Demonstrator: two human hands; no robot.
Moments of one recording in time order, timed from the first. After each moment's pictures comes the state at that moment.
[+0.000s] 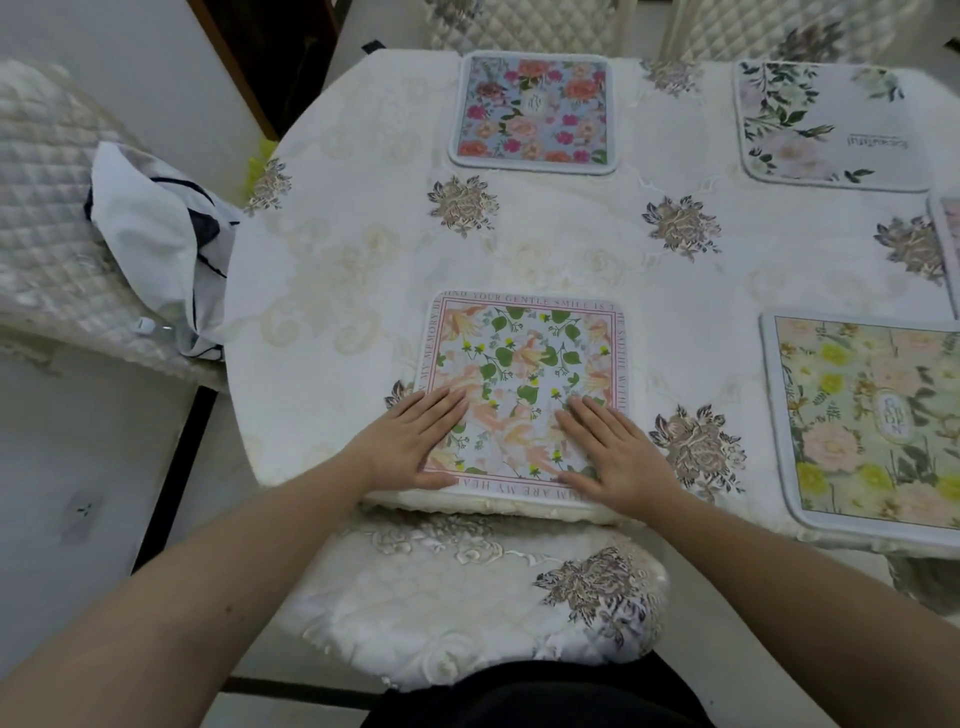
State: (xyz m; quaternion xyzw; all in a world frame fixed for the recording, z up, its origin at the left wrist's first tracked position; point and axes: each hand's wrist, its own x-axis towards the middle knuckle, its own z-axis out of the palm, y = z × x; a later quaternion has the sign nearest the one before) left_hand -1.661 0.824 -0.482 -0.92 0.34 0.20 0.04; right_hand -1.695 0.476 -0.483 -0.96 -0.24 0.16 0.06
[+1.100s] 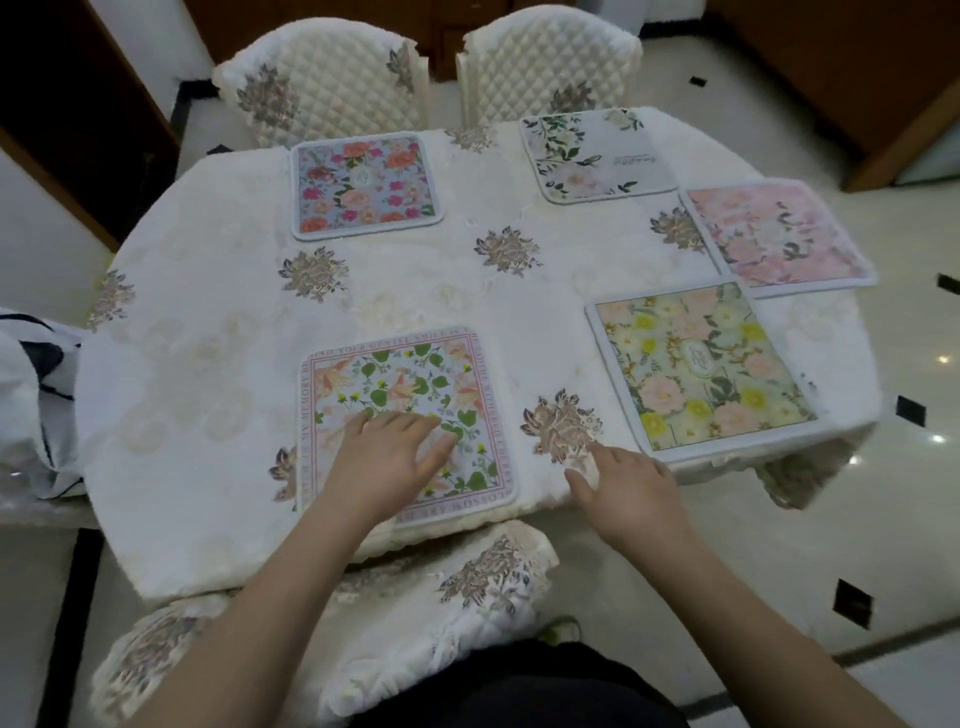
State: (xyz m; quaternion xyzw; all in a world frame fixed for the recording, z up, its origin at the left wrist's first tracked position) left_hand -1.685 0.677 -0.351 -0.95 0.25 0.16 -0.07; right_hand -1.800 0.421 -0.358 -0.97 0.17 0.18 0.06
